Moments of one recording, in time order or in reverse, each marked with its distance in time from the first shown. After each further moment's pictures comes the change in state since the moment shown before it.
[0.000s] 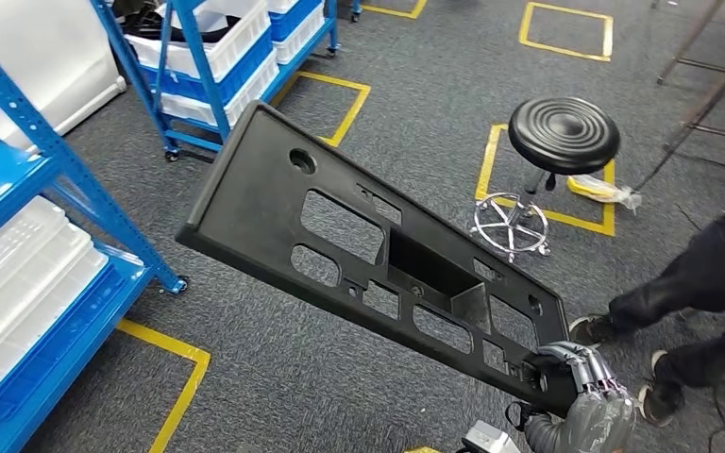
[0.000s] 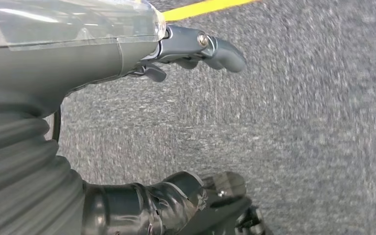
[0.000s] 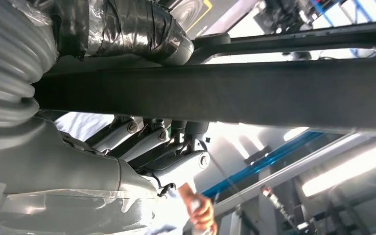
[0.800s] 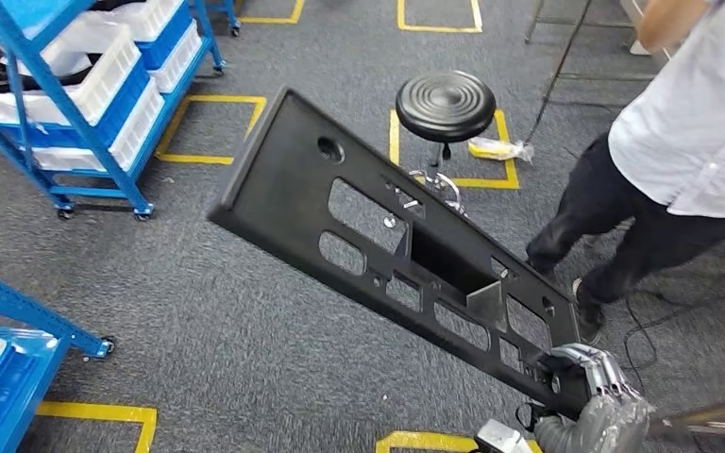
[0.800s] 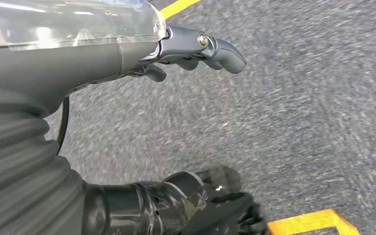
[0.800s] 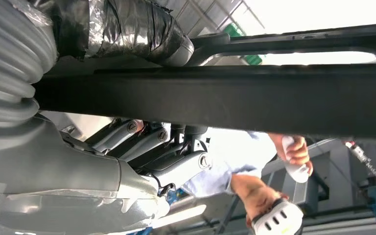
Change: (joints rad) left arm 0.002 0.002 -0.005 0.000 0.012 0.000 0.000; right arm 0.005 0.008 -0.031 -0.008 -0.022 -0.001 -0.011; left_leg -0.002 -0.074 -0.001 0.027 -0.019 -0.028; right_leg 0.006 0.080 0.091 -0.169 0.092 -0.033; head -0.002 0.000
